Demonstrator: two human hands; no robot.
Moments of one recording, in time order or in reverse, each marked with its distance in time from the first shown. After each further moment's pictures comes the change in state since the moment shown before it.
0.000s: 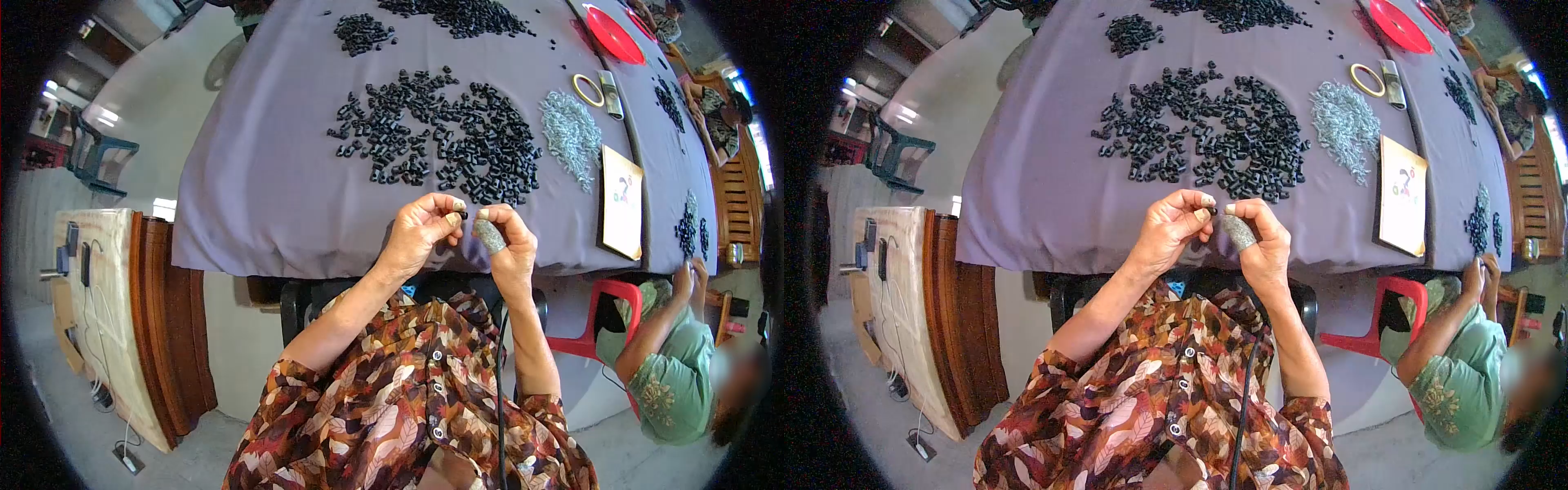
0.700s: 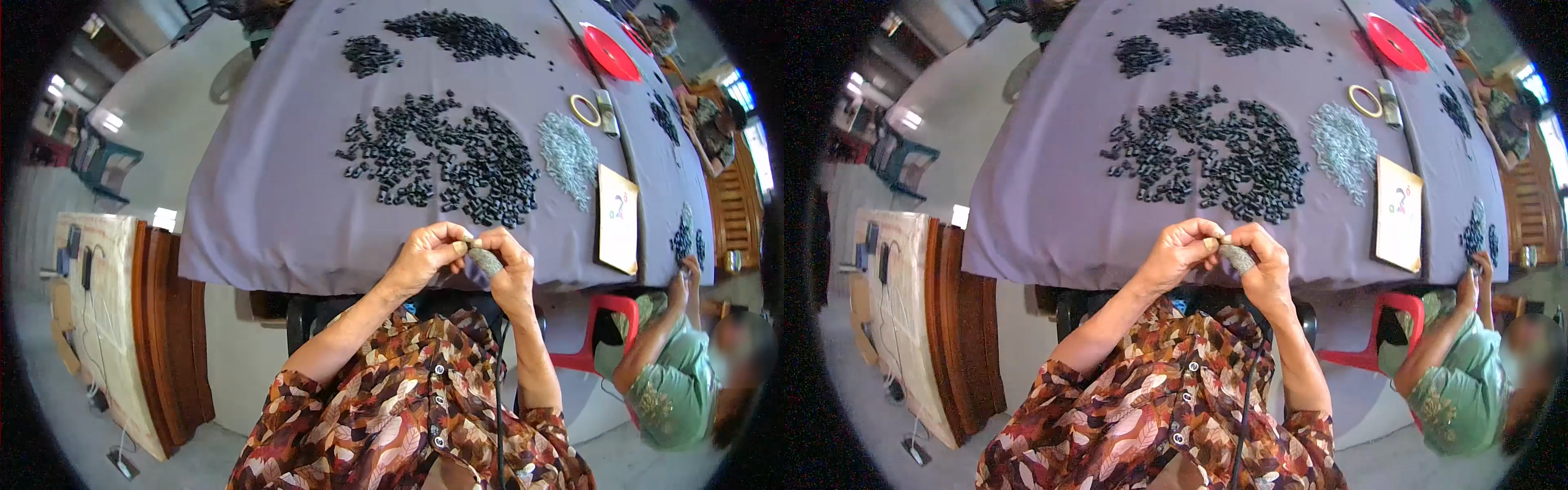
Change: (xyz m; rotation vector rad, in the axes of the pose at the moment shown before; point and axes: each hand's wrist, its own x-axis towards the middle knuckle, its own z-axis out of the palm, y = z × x) left_hand -0.004 0.004 0.001 0.070 -0.079 -0.099; right_hand 0.002 -0.007 -0.004 -0.155 -0.111 -0.121
